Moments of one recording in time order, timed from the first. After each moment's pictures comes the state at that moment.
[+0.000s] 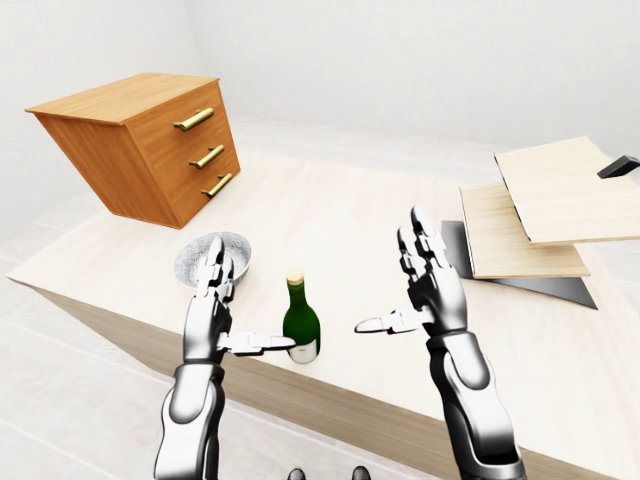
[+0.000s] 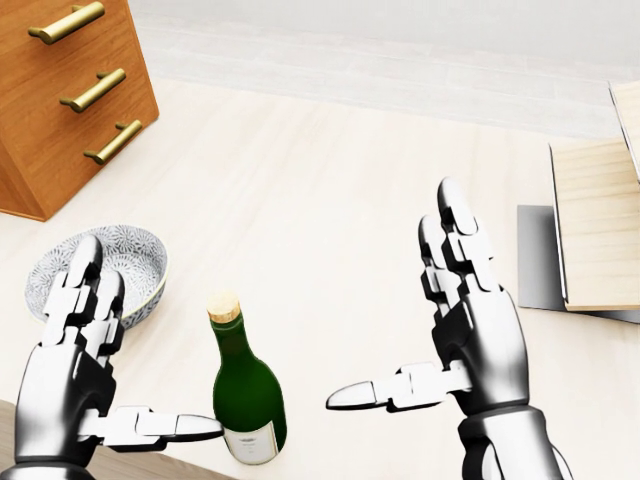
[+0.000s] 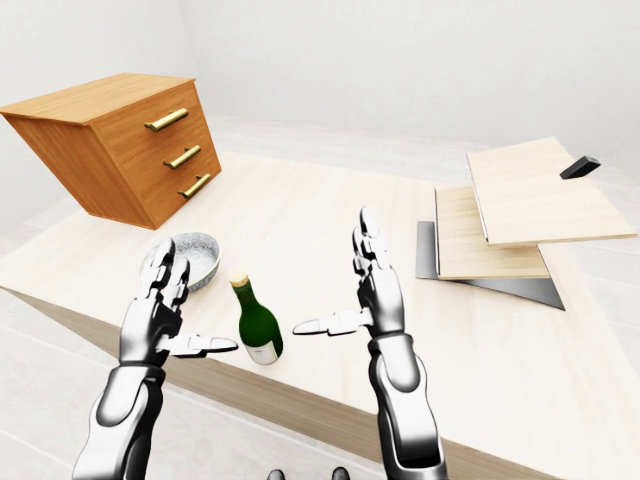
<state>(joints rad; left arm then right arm) 0.15 0.01 0.07 -0.38 -0.02 0.09 -0.10 0.04 0.01 0.07 -0.39 0.05 0.09 0.07</state>
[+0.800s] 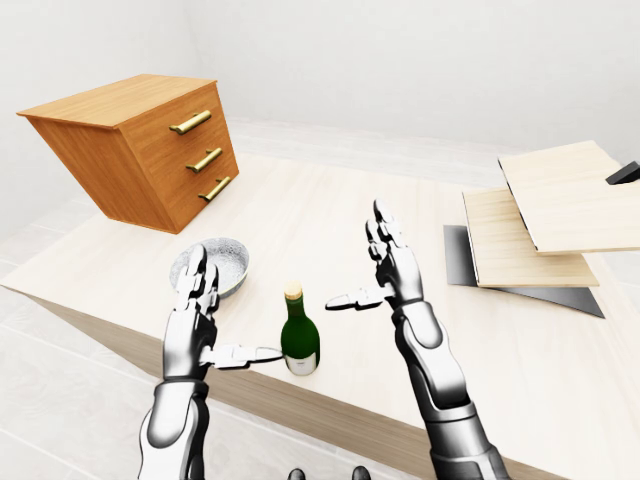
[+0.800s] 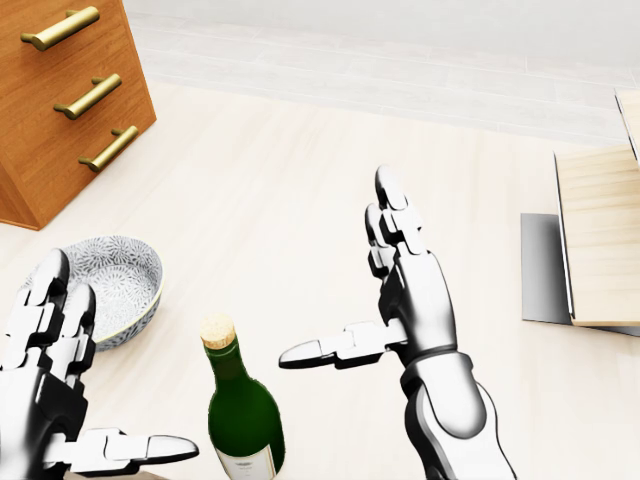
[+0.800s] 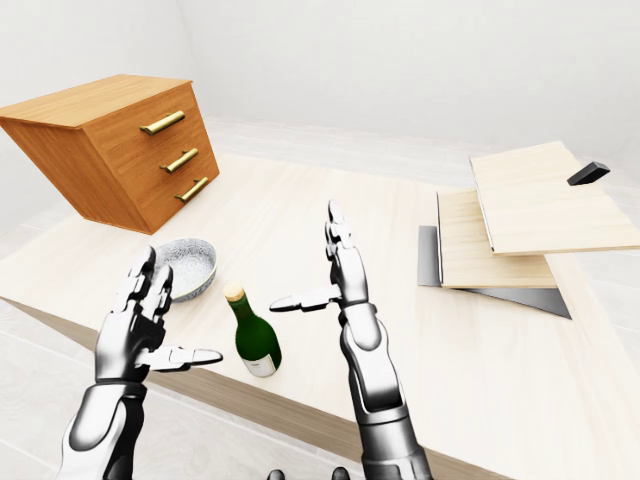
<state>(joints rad) 0.23 0.00 0.13 -0.46 -0.05 0.09 -0.14 -0.19 0.06 0.10 -0.10 0.01 0.09 0.03</state>
